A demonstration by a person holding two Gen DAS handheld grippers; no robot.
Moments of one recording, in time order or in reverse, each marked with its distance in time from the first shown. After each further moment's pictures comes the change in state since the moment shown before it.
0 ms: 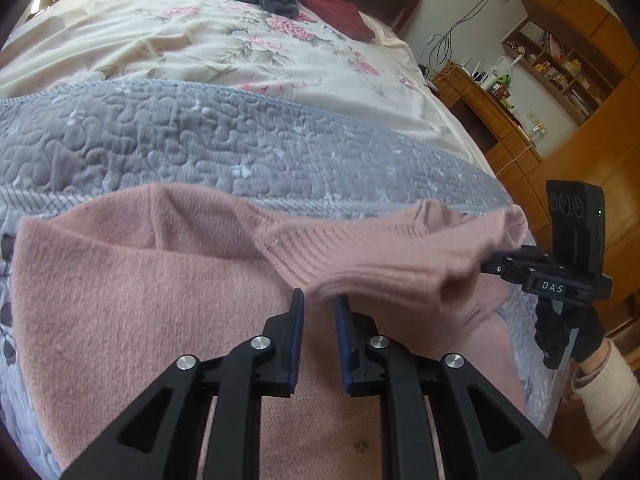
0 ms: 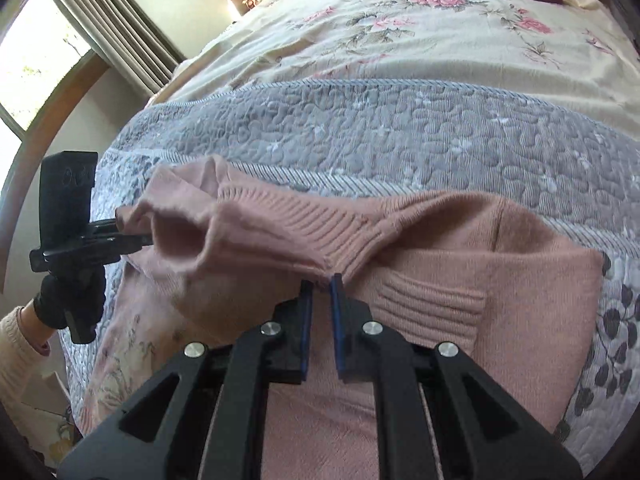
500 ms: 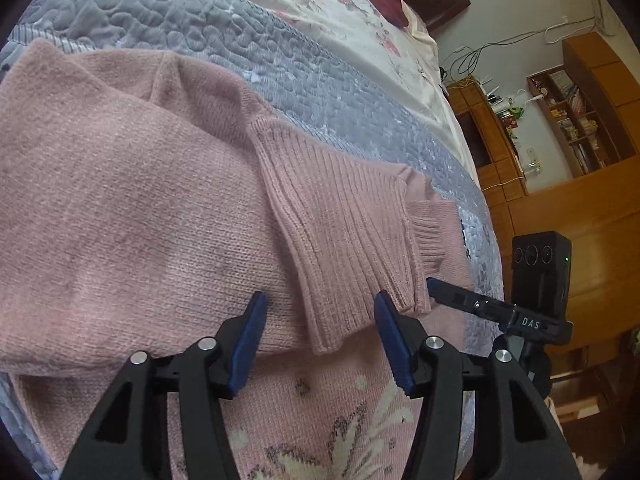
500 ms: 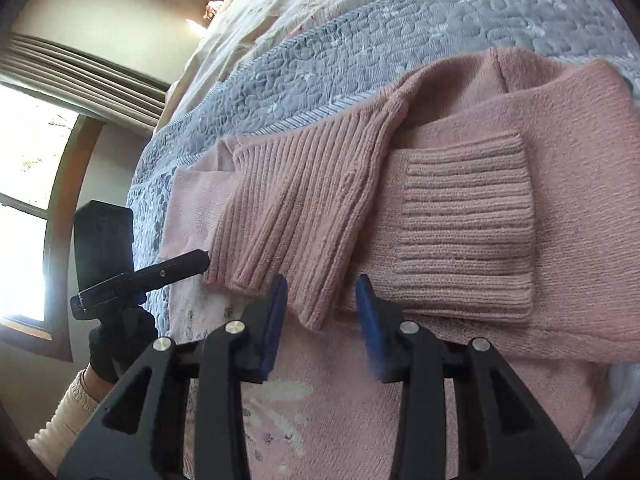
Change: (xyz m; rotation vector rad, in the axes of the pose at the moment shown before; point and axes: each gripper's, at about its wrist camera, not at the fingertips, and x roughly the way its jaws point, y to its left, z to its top) left arm 0.015 0.000 -0.030 -0.270 0.067 -0.149; right arm 0.015 -0.007 -0.041 0.329 0.078 0.204
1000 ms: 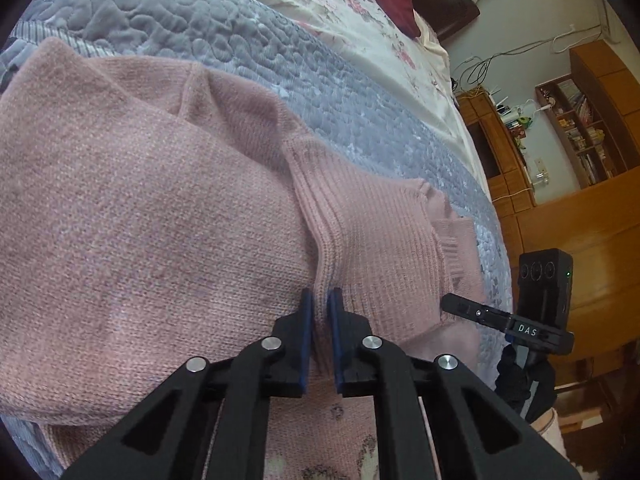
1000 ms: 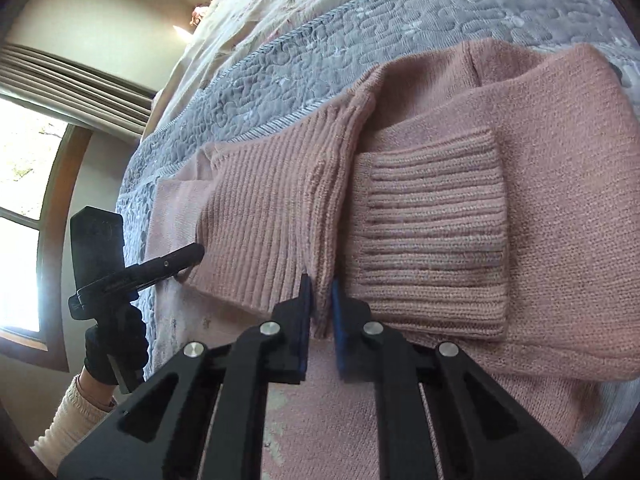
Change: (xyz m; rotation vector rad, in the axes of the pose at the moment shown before) left arm 0.001 0.021 0.005 0.011 -0.017 0.050; right arm -0.002 -0.019 0.000 0.023 -0.026 -0.040
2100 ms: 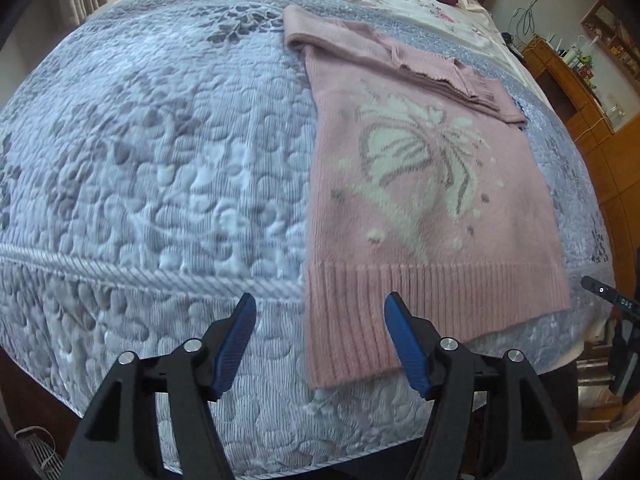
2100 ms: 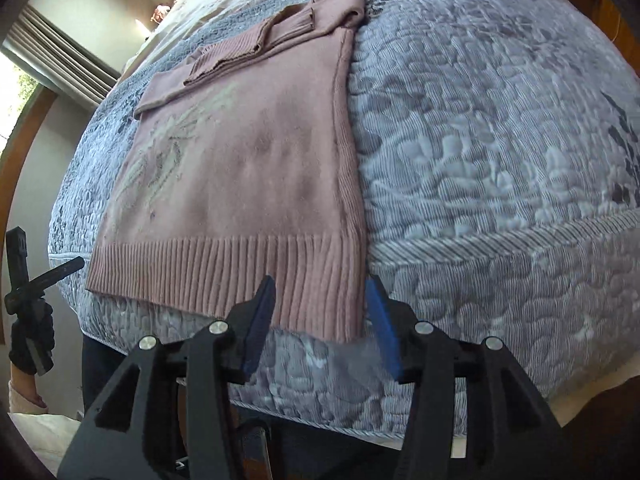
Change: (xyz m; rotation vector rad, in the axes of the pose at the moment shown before) left arm -0.198 -0.026 -0.327 0.049 0.003 0.477; right arm -0.171 0.009 -0.363 0.033 -0.091 -0.321
